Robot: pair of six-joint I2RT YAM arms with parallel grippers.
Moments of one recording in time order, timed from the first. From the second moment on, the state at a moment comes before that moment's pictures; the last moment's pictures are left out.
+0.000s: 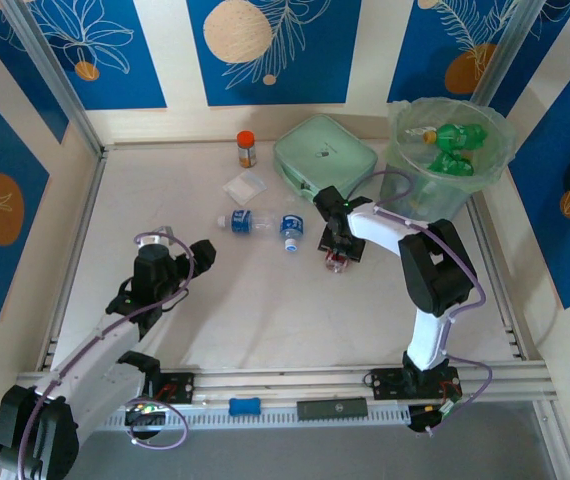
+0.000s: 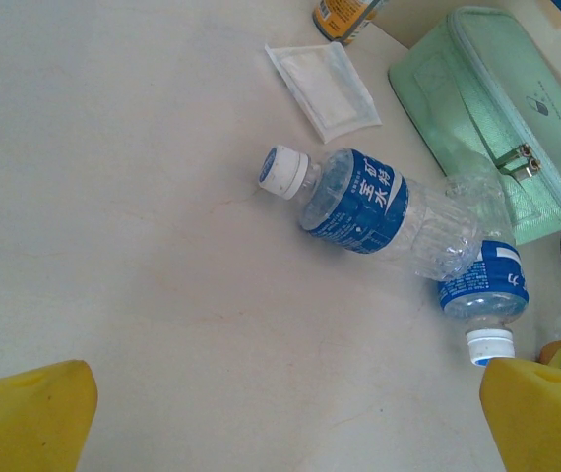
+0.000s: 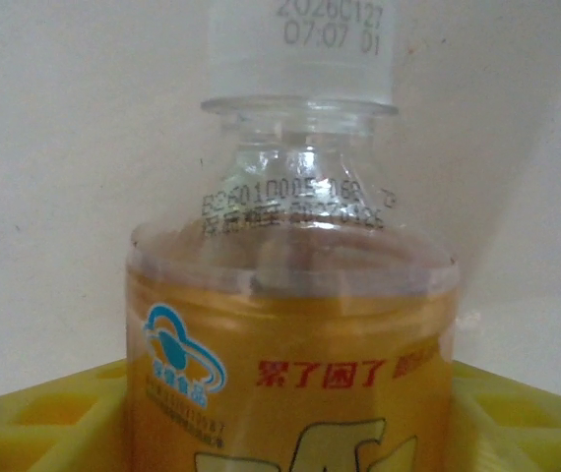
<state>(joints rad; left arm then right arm) -0.31 0.86 0.38 -0.02 0.00 -0.68 0.48 1.85 1.23 -0.77 0.18 0.84</state>
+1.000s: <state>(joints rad) -0.31 1.00 0.38 0.04 0.11 -0.68 0.09 1.54 1.80 -0.72 -0.44 0.48</state>
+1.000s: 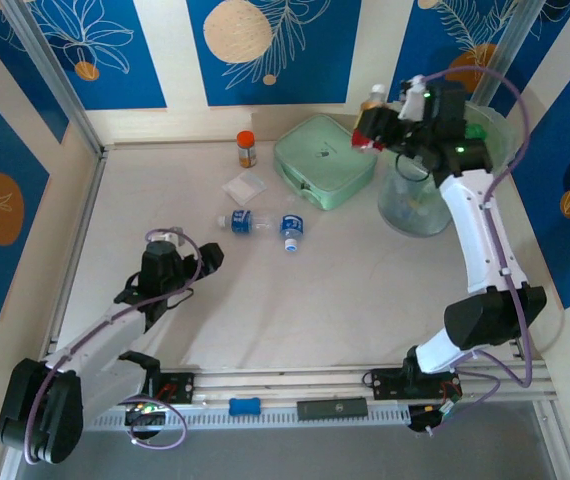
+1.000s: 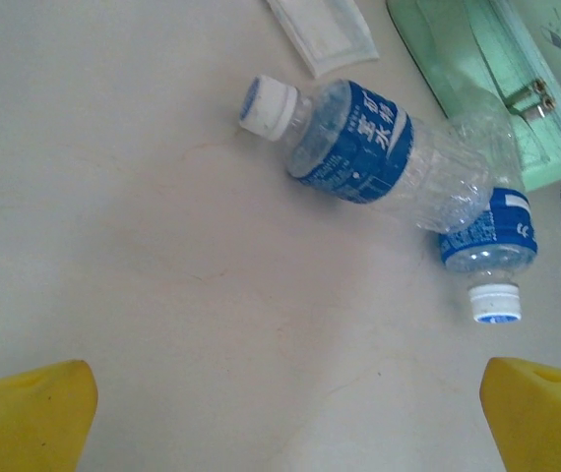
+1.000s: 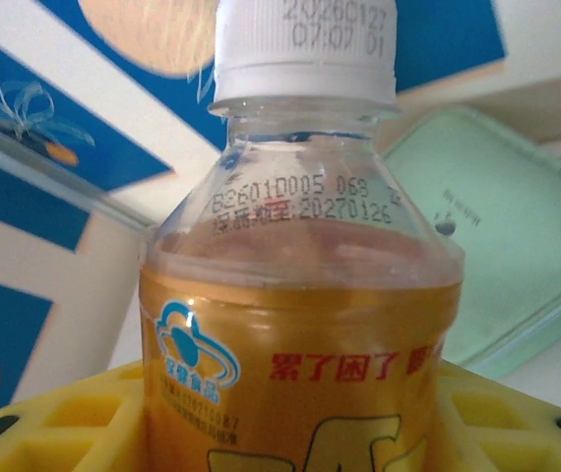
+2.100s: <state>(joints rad) -0.41 1.07 0.45 0.05 0.21 -0.62 -0.09 1.86 2.10 -0.97 -0.17 0.34</state>
